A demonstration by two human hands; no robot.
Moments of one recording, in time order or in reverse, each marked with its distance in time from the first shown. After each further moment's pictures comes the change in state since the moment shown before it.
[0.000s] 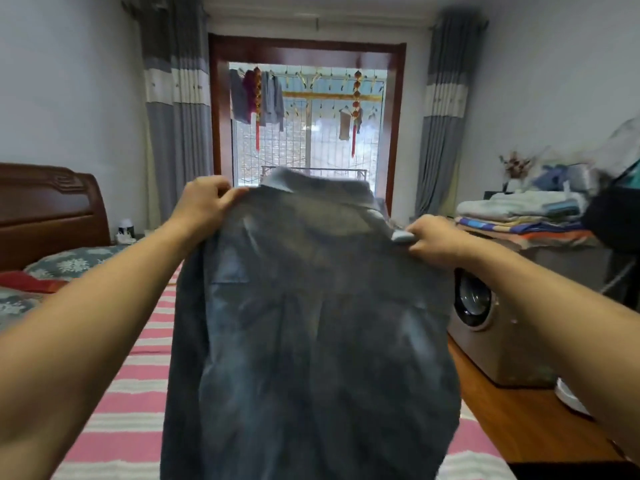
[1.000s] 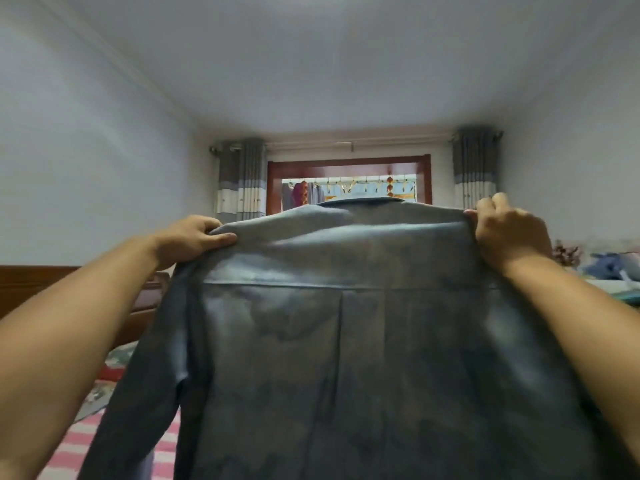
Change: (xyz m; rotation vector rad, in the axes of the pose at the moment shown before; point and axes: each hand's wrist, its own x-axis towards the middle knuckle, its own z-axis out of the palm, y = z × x) left_hand 0.002 0.053 -0.223 0.039 -0.205 -0.089; right_hand -0.011 -0.012 -0.145 -0.401 1.088 -0.104
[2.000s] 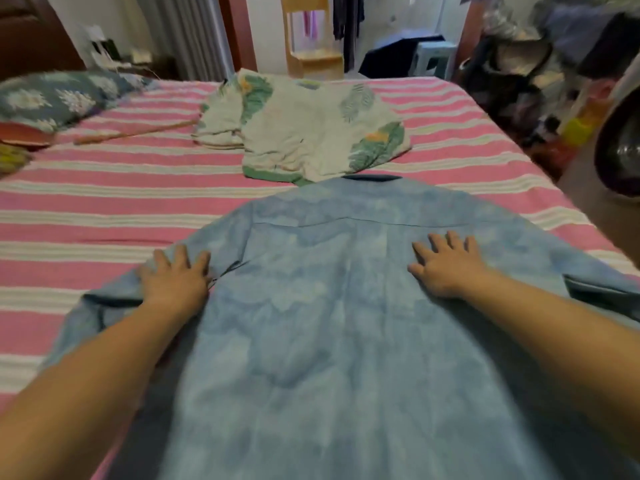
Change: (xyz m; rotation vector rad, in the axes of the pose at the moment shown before) left_hand -0.009 -0.499 0.604 0.793 -0.739 -0.540; right_hand -0.511 -0.189 0.530 0.035 -1.695 -0.120
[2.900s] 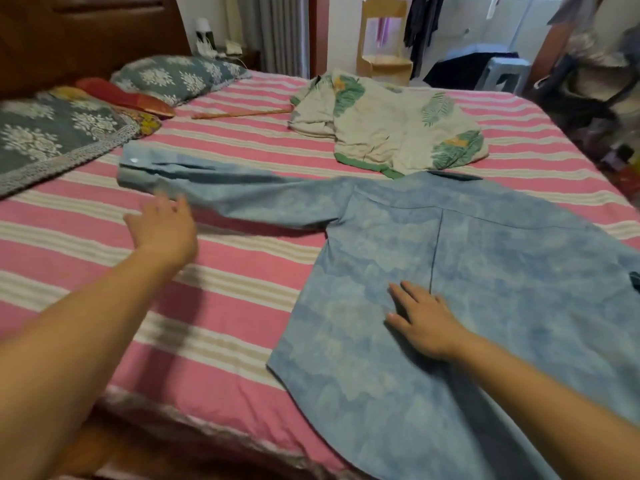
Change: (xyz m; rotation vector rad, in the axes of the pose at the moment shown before) left_hand -0.114 -0.227 -0.044 -0.020 0.143 -0.332; right_hand -0.176 -0.204 0.031 0.241 -0.015 -0.334
